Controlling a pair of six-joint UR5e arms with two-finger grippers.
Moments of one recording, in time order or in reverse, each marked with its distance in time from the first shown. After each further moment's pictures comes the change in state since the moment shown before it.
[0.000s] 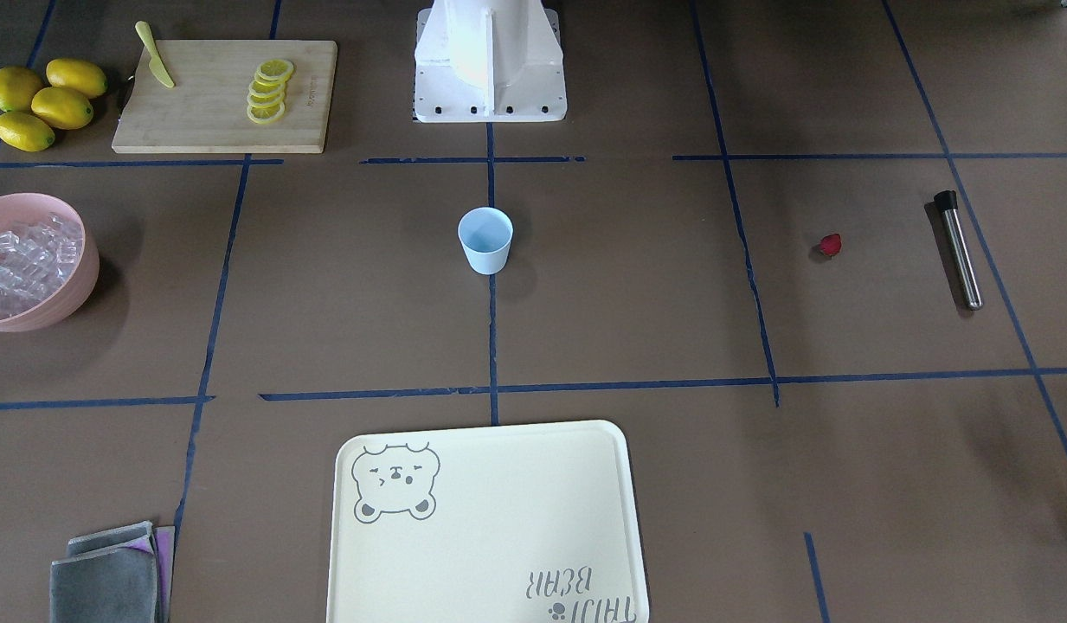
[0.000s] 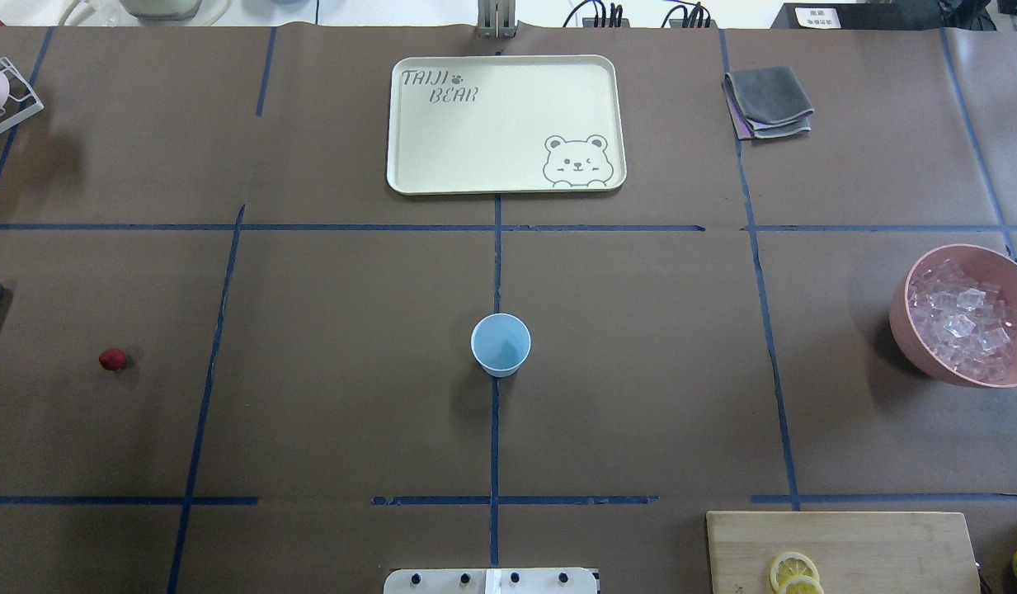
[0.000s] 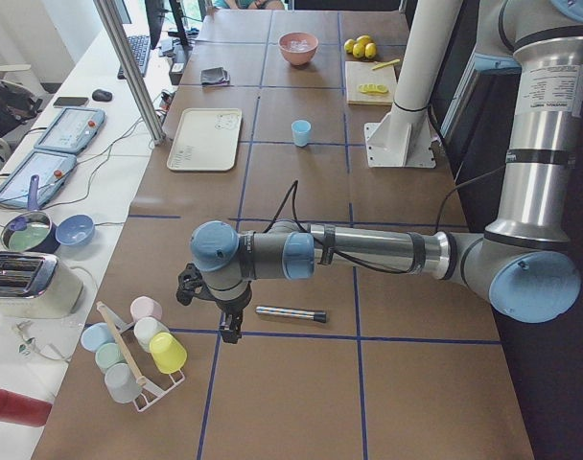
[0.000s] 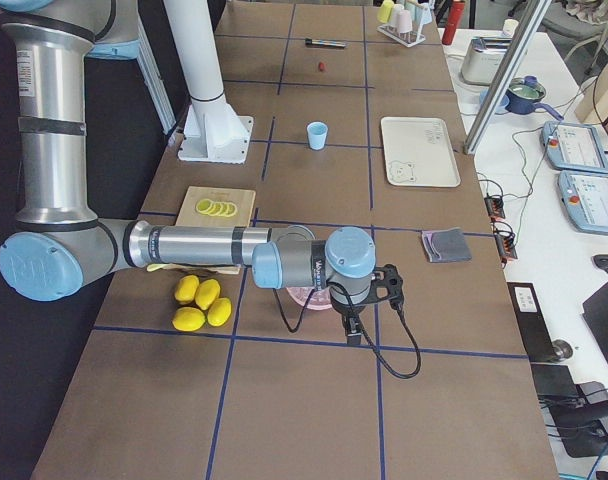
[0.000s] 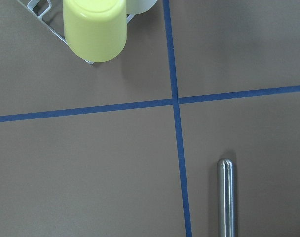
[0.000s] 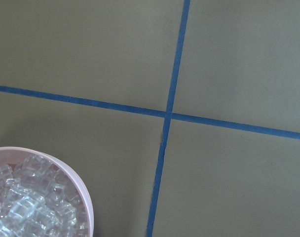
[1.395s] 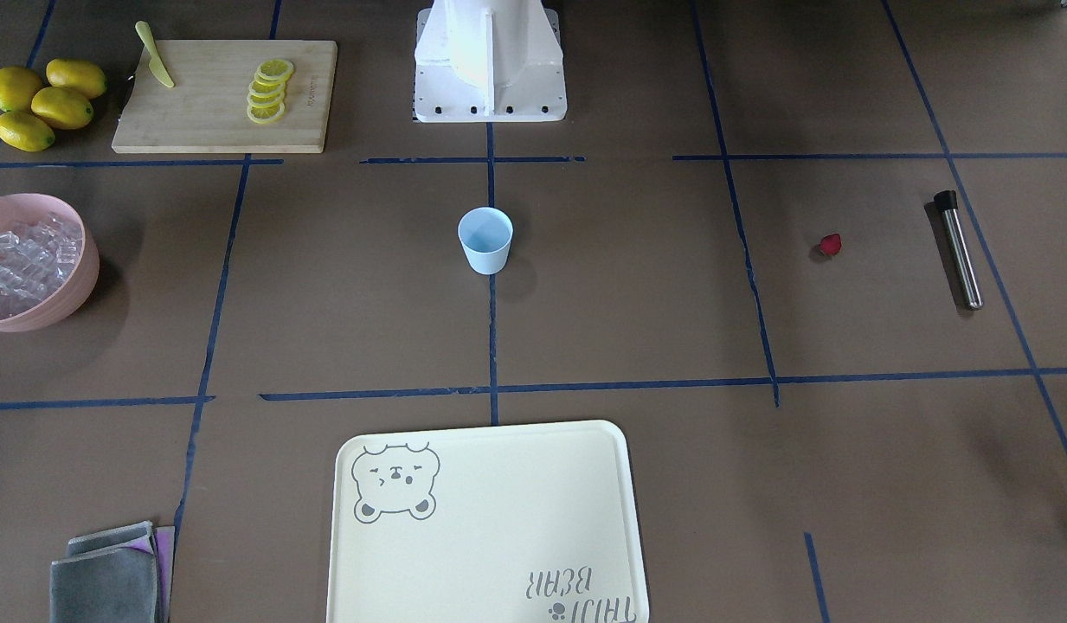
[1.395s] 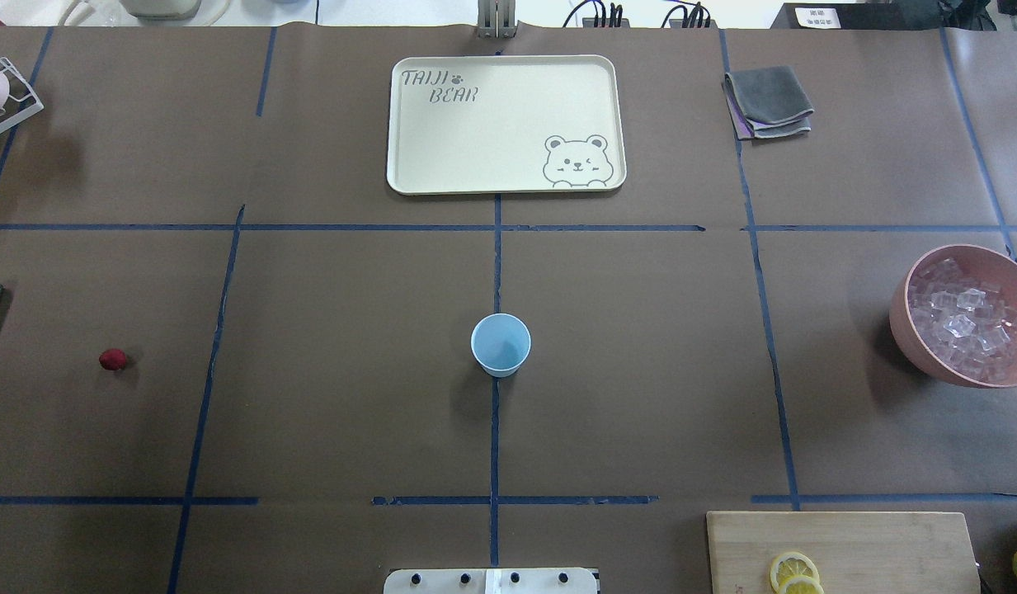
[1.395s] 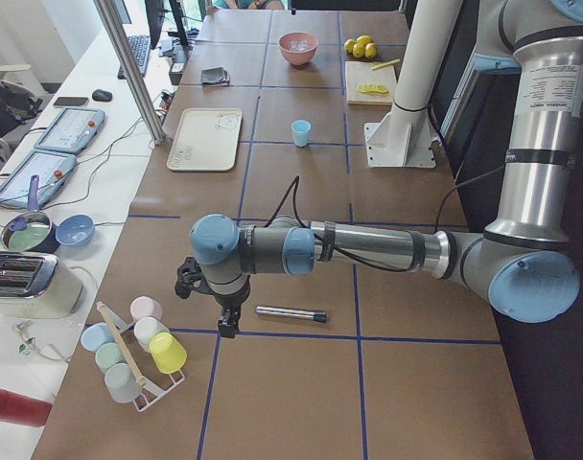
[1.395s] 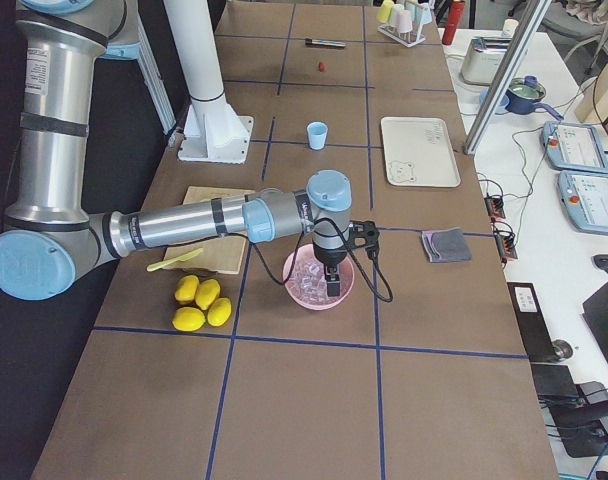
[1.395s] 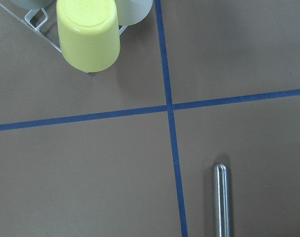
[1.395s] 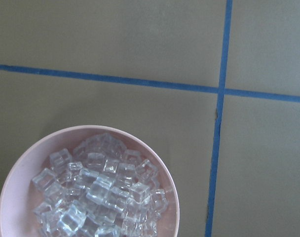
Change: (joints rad) left arm 0.000 -0.002 -0.019 -0.001 0.000 -0.001; right arm -0.230 -0.140 0.284 0.002 -0.110 0.315
